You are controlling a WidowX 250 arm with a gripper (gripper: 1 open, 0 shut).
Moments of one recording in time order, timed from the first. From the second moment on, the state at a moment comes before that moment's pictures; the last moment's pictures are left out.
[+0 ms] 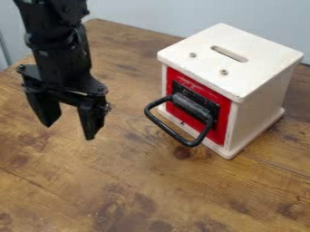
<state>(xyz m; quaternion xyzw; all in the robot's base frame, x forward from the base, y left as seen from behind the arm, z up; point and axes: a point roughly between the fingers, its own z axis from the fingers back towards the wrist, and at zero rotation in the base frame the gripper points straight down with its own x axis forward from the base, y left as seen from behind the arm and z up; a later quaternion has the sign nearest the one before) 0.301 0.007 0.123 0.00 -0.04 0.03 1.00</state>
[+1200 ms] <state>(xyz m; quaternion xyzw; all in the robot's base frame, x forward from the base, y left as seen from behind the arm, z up) 0.310 -0.008 0.098 0.00 -0.05 0.02 1.00</state>
